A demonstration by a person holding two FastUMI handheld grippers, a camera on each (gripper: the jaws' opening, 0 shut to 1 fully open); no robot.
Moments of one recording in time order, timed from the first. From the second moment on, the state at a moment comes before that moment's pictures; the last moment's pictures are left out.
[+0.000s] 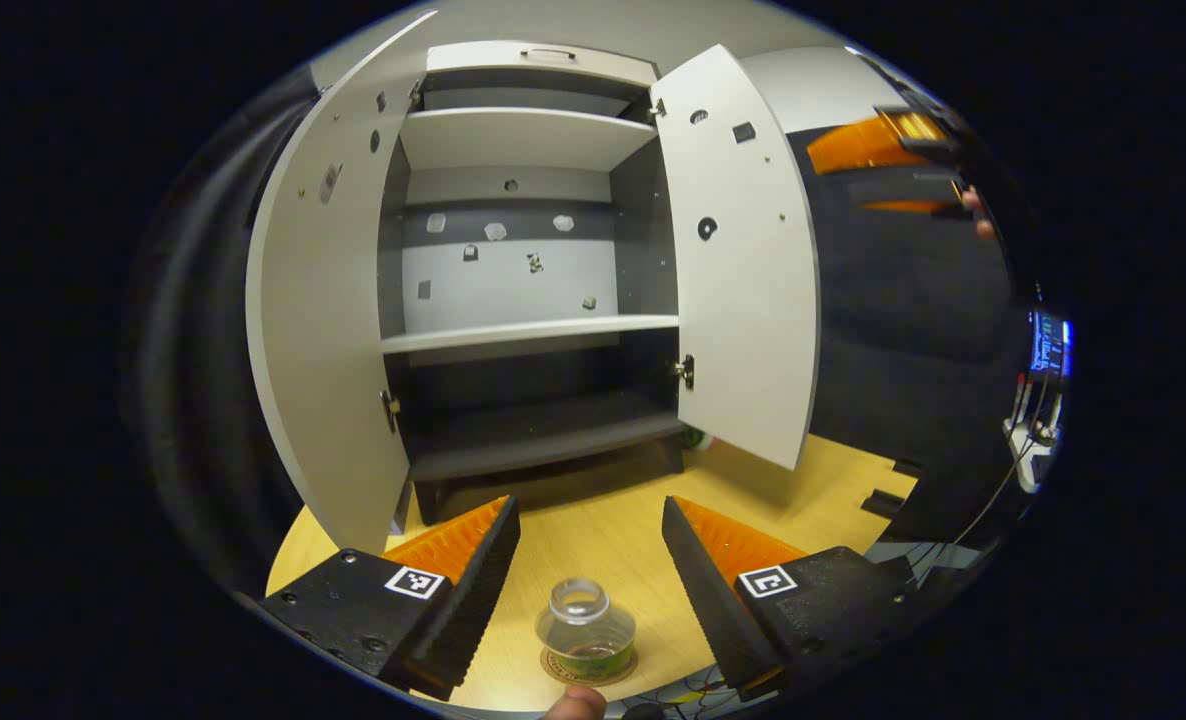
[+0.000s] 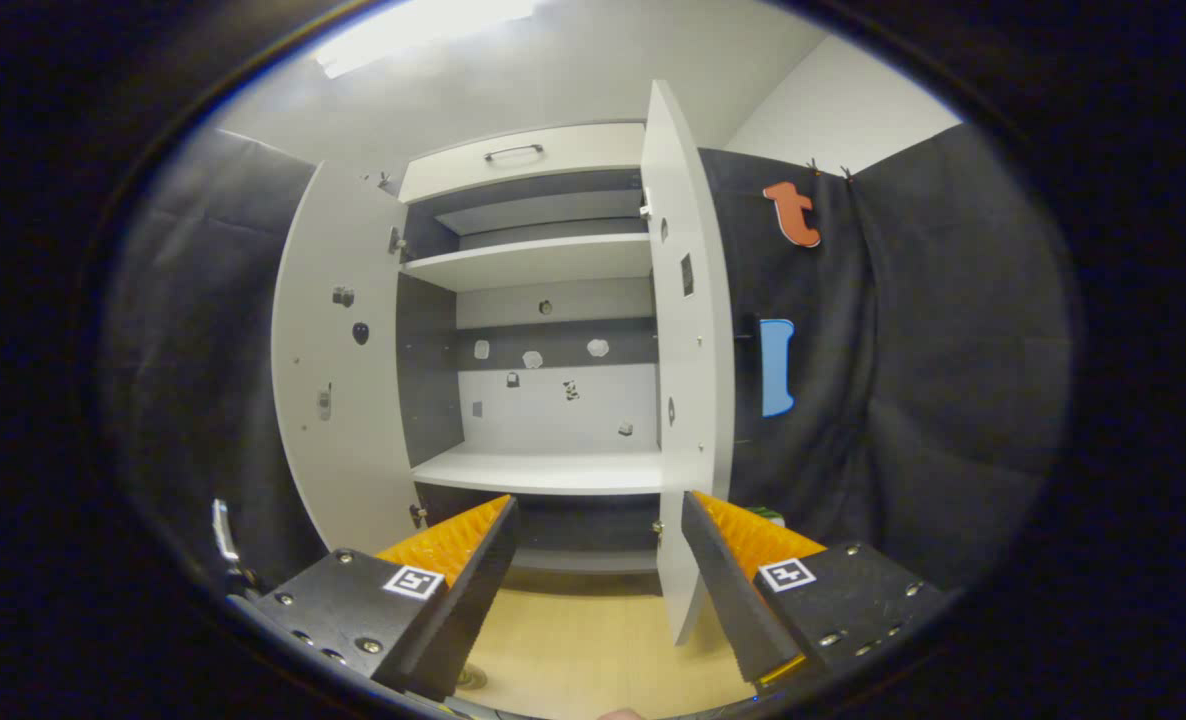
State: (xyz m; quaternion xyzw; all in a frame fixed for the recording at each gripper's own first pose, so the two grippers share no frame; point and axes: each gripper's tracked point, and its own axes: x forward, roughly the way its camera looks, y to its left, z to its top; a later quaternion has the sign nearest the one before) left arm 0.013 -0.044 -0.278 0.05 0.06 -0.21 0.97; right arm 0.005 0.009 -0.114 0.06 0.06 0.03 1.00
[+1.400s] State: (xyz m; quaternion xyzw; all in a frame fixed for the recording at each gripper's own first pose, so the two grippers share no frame) left arm 0.041 0.047 -0.054 0.00 -0.04 -0.13 0.99; right arm 0.146 -0.222 -0.105 0.02 0.04 -0.06 1.00
